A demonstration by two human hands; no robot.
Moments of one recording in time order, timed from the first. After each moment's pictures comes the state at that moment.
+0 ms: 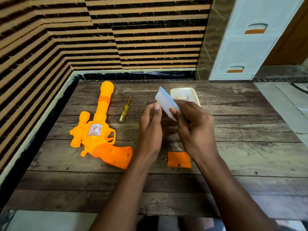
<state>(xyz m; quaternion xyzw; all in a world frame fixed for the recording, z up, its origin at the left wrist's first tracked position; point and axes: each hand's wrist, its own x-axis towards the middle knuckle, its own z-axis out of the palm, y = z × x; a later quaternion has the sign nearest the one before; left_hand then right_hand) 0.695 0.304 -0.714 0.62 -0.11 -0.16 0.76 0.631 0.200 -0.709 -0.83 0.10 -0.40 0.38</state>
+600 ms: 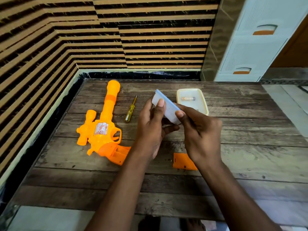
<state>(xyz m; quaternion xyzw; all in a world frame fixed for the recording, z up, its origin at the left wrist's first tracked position) 0.704 0.318 -0.695 0.57 -0.12 -0.21 0.79 0.624 0.220 -0.702 -0.78 0.10 -0.40 0.48</state>
